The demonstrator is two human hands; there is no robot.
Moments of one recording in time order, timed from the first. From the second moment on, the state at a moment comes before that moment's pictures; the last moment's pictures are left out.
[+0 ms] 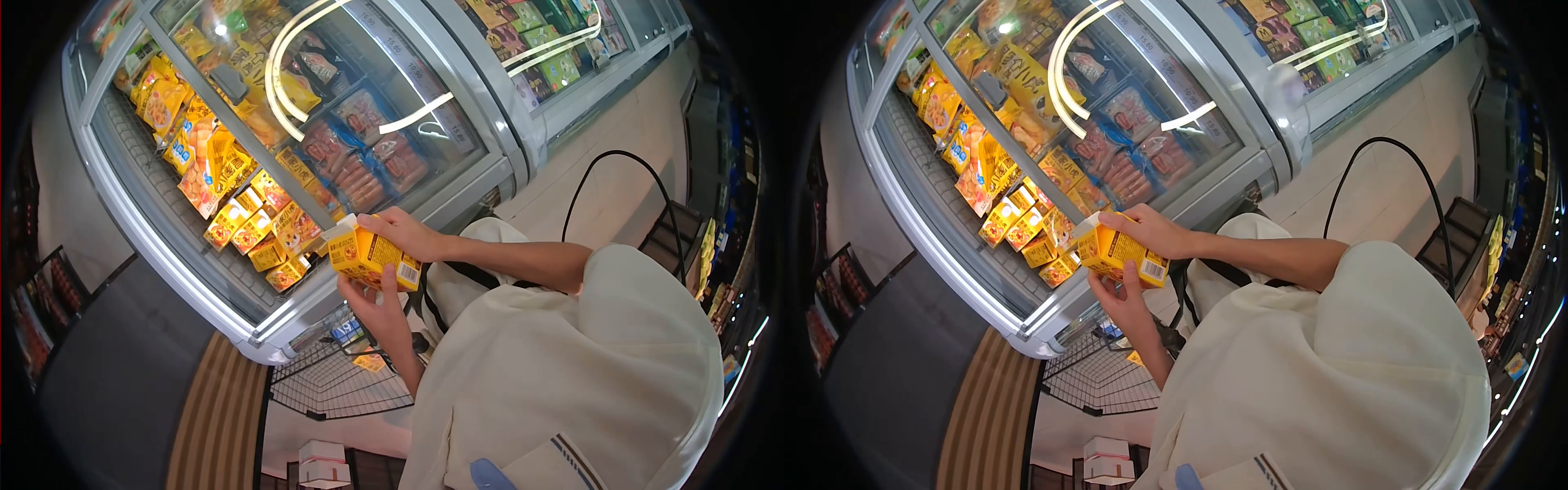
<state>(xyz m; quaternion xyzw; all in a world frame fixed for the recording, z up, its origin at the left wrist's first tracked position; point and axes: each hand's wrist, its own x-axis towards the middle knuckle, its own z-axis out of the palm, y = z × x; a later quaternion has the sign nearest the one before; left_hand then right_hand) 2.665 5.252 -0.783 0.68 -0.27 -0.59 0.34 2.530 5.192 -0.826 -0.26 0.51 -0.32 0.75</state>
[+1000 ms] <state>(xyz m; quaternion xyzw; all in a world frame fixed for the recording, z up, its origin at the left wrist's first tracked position) 2.639 5.277 -0.793 0.67 -0.27 -0.52 0.46 2.517 5.194 -0.818 -0.36 0.46 -0.33 0.74</state>
